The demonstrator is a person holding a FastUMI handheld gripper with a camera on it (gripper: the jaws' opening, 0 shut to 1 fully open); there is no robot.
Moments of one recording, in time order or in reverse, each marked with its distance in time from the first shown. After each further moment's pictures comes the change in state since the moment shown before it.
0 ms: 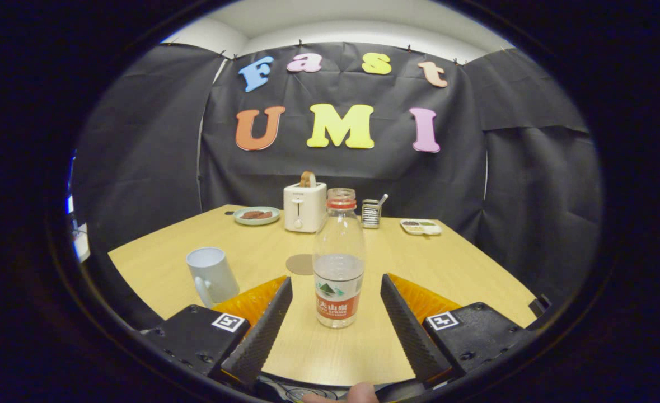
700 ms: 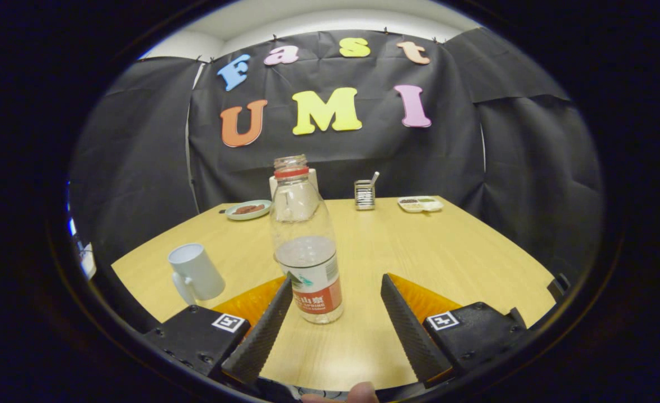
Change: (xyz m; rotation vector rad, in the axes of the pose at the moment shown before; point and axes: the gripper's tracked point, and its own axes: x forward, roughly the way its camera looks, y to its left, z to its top) arm 0.024 -0.027 -0.023 0.106 0.065 0.035
